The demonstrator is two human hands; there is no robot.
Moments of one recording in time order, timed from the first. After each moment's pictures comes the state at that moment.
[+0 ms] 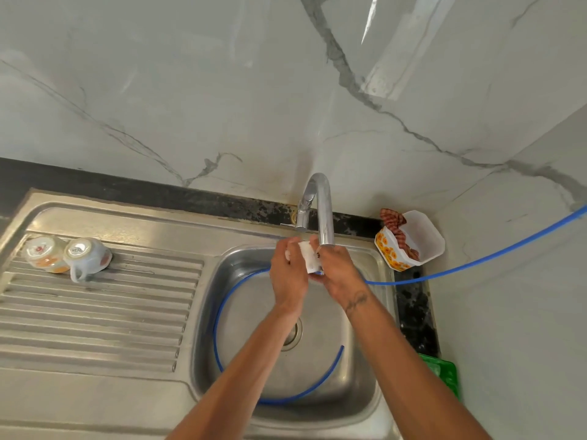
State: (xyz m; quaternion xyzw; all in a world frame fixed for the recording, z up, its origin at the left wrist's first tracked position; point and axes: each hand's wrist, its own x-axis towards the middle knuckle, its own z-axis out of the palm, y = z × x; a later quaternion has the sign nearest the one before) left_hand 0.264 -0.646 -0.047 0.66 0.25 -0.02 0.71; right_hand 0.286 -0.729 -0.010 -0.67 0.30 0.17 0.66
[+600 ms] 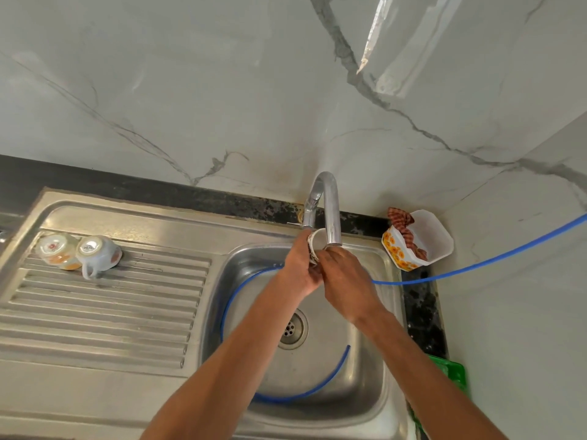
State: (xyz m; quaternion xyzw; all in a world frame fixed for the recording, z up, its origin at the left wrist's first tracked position) left_hand 0.302 -0.639 -0.018 0.31 0.40 -0.29 0.81; right_hand 0.251 -0.752 -0.012 -0.98 -0.17 0.01 0.09
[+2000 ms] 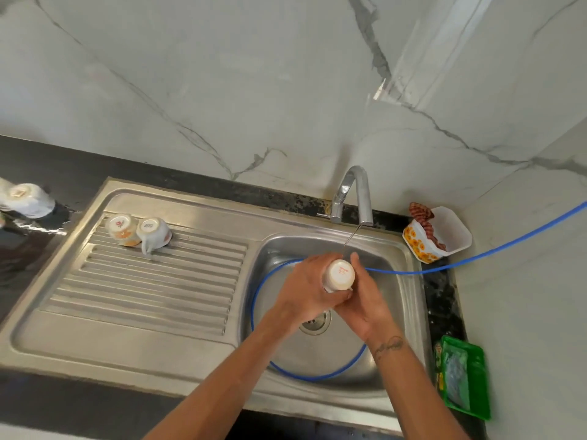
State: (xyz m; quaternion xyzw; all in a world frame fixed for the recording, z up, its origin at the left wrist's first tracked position) left_hand 0.185 -0.561 -0.025 0.87 -0.10 -0.05 0.49; right_hand 0.177 -0.704 -0.007 -0.45 0.27 0.21 0.82
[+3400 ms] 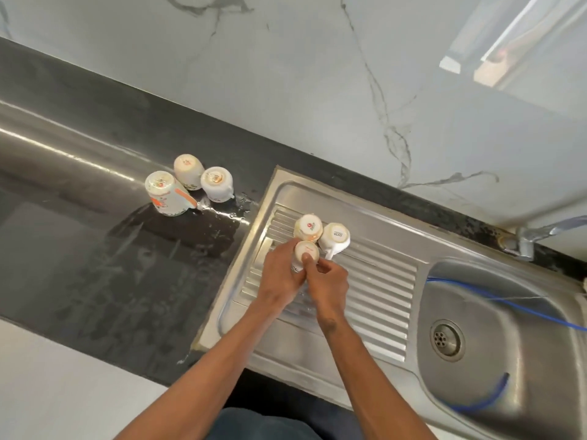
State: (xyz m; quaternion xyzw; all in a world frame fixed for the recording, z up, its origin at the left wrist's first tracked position) left_hand 0.191 -0.115 -0.099 0.86 0.11 0.00 0.49; right_hand 0.196 -0.218 -0.073 -0.81 0.25 0.12 0.52
